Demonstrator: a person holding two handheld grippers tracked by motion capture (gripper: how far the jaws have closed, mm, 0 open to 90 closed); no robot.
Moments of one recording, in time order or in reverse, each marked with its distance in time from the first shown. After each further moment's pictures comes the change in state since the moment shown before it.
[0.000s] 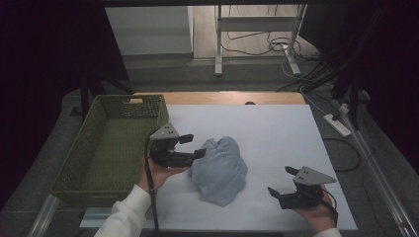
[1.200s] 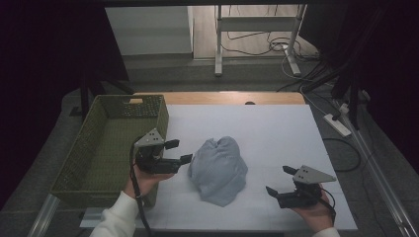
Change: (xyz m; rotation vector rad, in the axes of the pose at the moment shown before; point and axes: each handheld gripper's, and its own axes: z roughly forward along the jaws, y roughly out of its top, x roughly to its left) left arm 0.011 -0.023 -0.019 0.014 0.037 -0.012; right arm 0.001 0.003 0.004 -0.028 0.036 0.033
